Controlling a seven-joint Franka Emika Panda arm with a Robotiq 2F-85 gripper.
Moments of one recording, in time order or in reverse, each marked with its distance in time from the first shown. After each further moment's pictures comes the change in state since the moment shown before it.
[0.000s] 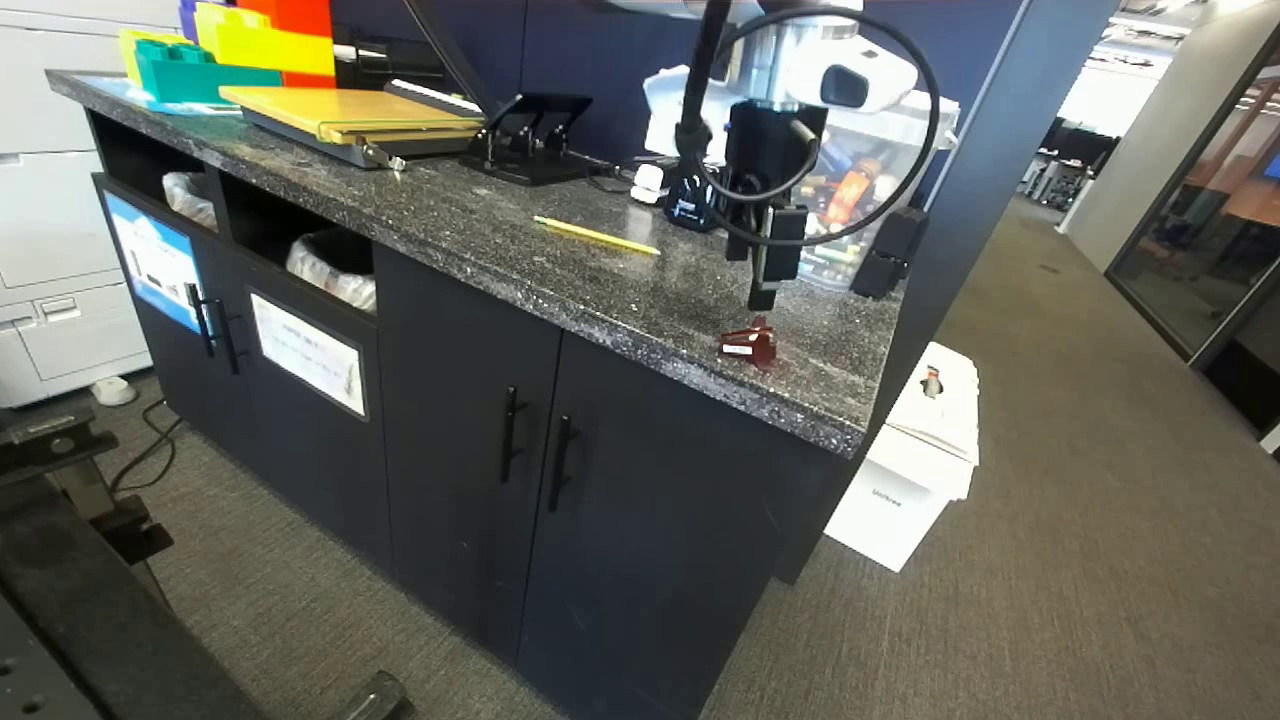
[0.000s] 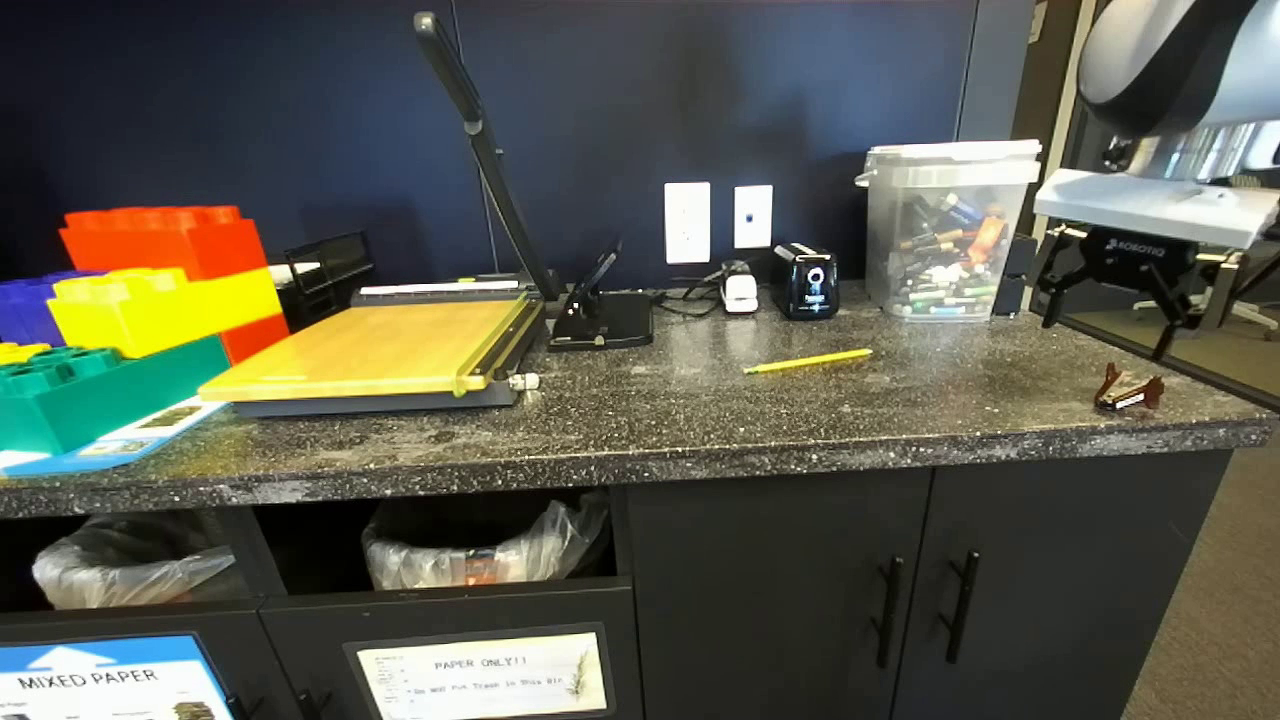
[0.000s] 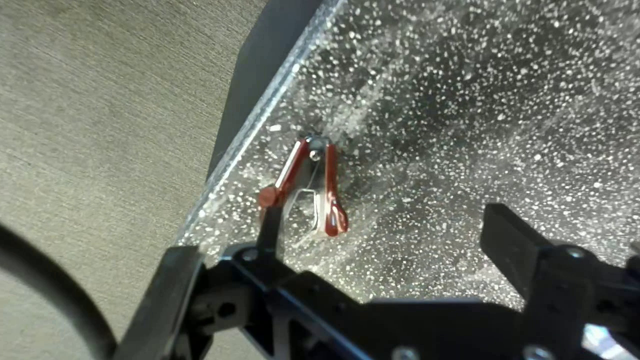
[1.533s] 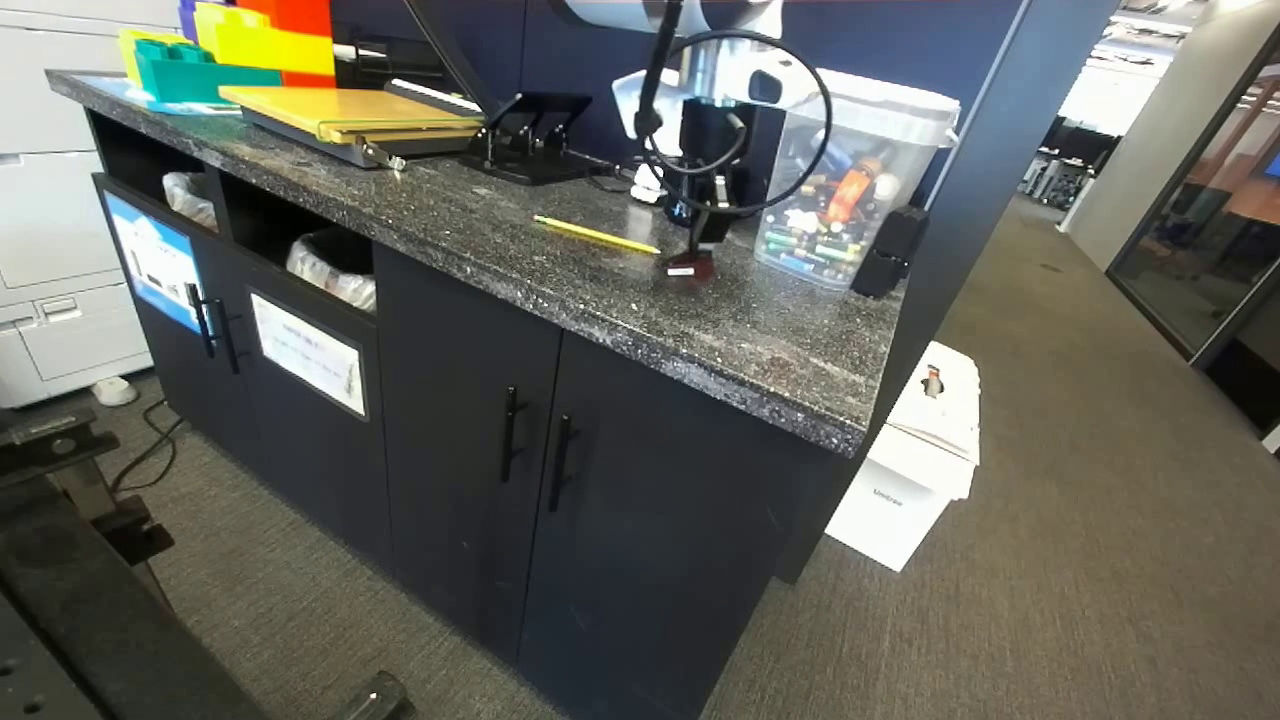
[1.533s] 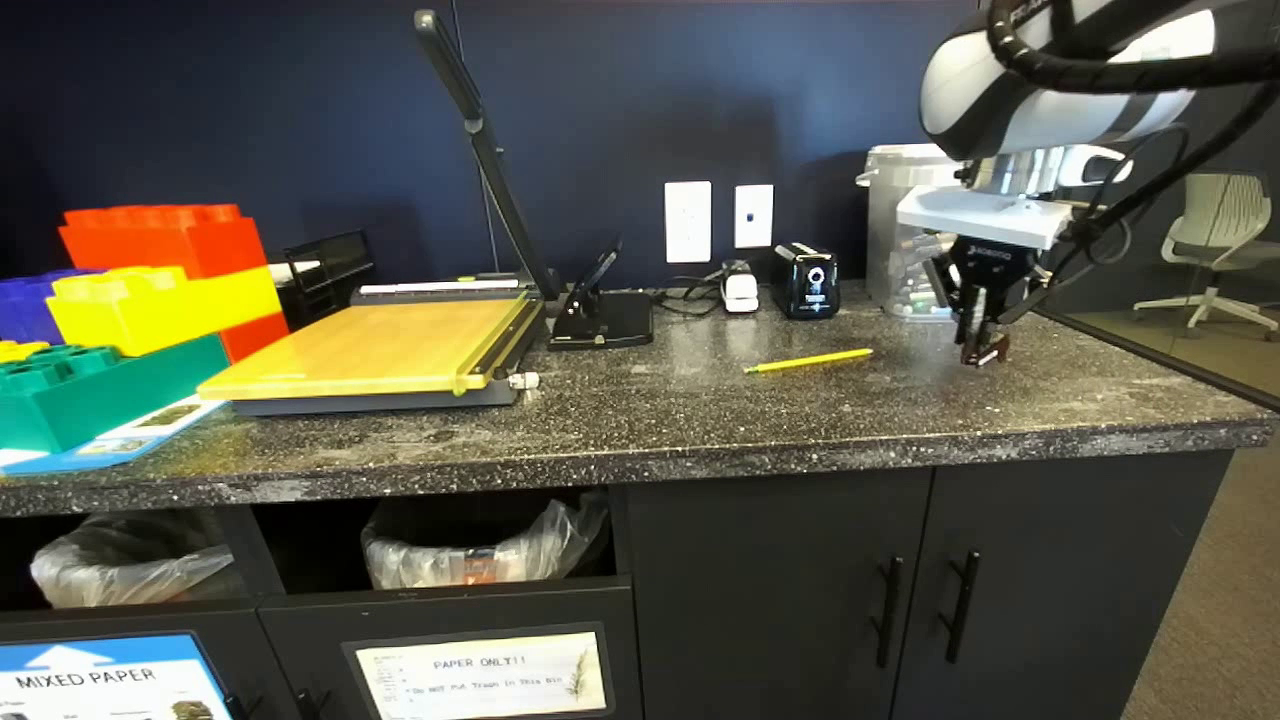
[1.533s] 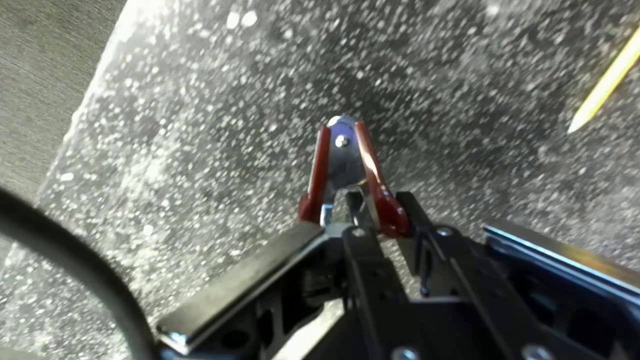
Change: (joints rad) arm 0.091 0.461 -0.027 0.833 0.027 -0.414 0.085
